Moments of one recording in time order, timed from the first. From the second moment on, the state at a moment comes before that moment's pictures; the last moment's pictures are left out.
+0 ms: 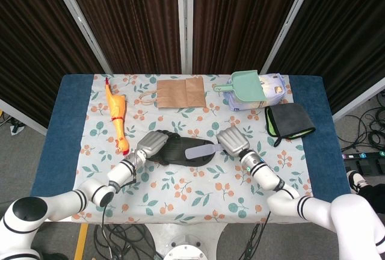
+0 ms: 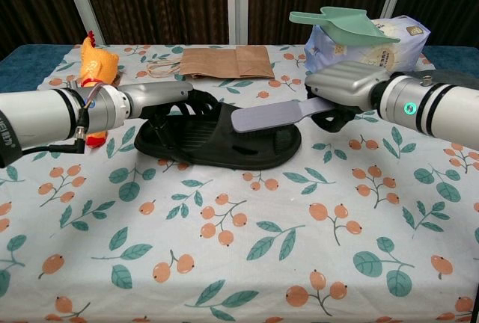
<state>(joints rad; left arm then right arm) -0.92 -1.77 -0.15 -1.03 1.30 0.62 -0.22 0.87 -1.67 0.08 -1.09 -1.24 0.78 -0.25</state>
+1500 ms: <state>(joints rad) -0.89 -1.65 -0.16 -1.22 1.32 0.72 -0.18 0.74 -1.51 0.09 -1.16 -1.23 0.79 -0.11</state>
